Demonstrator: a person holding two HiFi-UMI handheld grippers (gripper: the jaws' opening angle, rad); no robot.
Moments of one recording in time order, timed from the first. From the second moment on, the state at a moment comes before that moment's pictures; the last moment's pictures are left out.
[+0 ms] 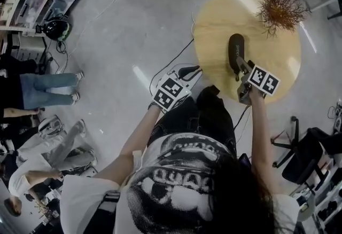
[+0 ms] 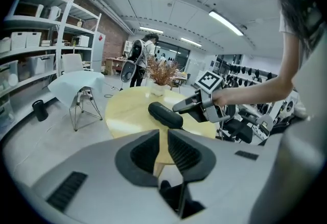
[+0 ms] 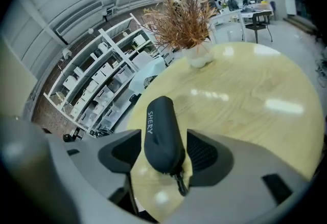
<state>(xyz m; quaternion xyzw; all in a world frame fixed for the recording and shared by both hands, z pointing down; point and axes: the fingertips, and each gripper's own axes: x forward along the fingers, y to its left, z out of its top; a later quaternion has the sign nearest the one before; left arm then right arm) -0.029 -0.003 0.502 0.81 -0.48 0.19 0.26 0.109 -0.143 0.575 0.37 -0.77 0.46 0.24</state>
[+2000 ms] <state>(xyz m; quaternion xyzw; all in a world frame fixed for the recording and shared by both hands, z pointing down) 0.049 0.133 0.425 0.90 -0.40 0.13 0.14 0.136 0.110 0.440 0.37 -0.90 0.16 0.15</state>
